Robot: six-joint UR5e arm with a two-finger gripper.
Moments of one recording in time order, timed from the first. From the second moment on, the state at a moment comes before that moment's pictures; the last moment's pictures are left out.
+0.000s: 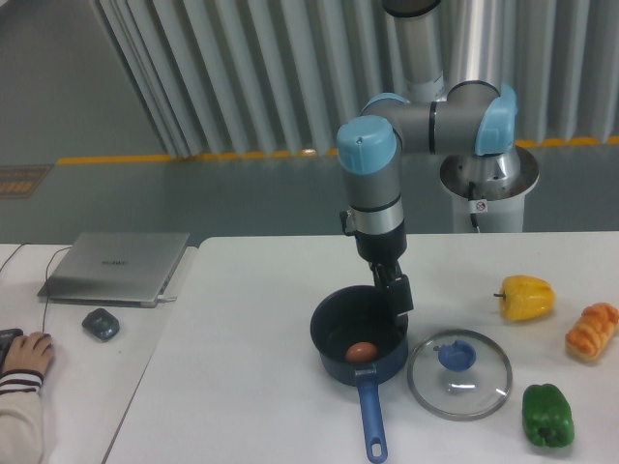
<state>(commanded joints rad) 2.05 -1.85 -1.52 -1.19 1.60 1.06</state>
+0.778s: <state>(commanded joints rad) 2.09 -1.85 -1.54 -1.19 1.59 1.06</state>
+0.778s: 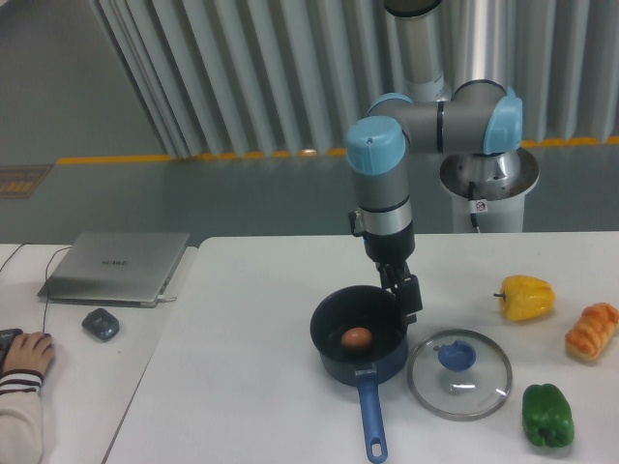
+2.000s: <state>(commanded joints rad) 2.13 -1.83 -1.55 -1.20 1.59 1.15</state>
